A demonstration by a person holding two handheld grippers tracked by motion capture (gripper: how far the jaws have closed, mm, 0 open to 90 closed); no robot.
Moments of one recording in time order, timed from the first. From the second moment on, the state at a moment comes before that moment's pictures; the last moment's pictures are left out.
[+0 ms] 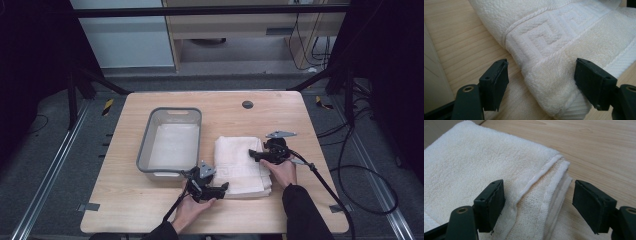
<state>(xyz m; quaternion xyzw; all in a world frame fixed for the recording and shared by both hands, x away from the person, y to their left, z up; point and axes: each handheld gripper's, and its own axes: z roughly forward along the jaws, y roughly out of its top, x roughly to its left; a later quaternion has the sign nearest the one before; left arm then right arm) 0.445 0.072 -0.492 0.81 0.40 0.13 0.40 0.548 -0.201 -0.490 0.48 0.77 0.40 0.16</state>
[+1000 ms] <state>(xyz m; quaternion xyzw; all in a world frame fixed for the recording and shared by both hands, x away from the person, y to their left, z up) 0.456 0.070 -0.498 0.82 0.41 0.06 0.40 0.554 -0.201 -0.499 0.51 0.75 0.42 0.06</state>
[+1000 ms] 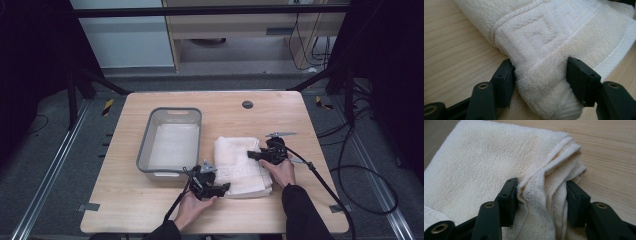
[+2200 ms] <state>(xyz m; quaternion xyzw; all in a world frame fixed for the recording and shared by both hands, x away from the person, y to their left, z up) 0.441 0.077 -0.471 0.80 0.38 0.05 0.46 0.535 -0.211 -0.461 0.49 0.73 0.47 0.06</state>
